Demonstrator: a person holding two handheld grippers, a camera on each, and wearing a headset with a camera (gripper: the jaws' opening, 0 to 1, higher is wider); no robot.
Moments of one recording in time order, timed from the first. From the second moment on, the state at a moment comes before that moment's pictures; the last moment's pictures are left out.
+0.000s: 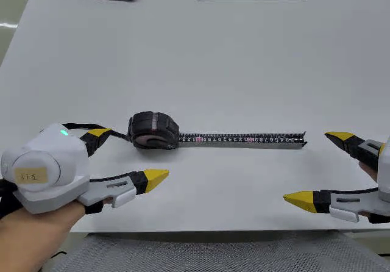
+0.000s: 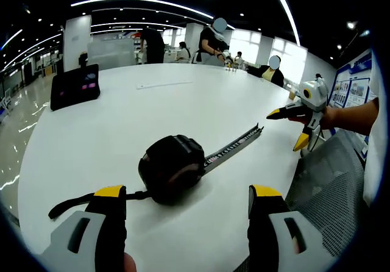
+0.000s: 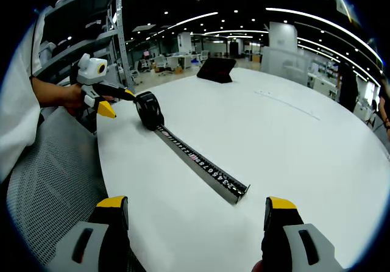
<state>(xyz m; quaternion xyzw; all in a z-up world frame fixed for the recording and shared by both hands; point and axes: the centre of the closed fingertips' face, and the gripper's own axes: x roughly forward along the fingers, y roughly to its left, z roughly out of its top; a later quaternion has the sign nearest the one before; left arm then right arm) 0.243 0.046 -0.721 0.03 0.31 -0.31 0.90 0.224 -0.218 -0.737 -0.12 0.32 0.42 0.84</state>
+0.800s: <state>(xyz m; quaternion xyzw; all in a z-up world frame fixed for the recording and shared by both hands) 0.255 0.027 -0.726 0.02 0.33 -0.30 0.90 0.230 -0.224 -0.739 -0.12 0.32 0.42 0.84</state>
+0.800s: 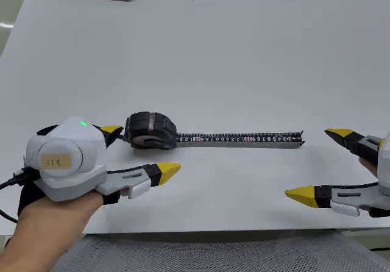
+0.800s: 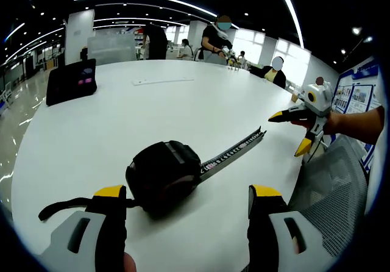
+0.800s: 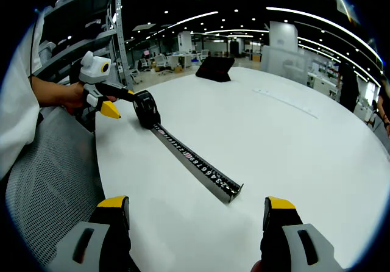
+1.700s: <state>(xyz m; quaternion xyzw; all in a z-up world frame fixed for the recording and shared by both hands) 0.269 0.024 -0.730 -0.05 0.33 -0.25 0.91 0.236 -0.217 -0.740 -0.13 0.32 0.45 0.82</state>
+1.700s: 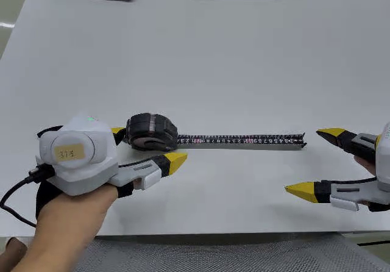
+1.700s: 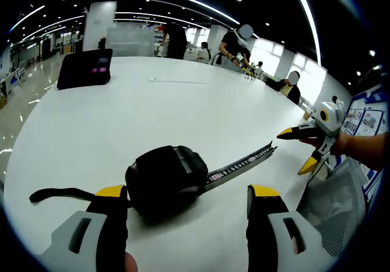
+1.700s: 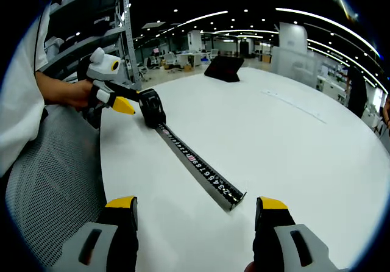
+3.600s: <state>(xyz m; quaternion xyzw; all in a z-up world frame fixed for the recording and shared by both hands) 0.292 0.037 -0.750 -0.10 0.31 -0.10 0.94 0.265 -0.226 -0.765 -0.24 0.36 0.54 0.72</state>
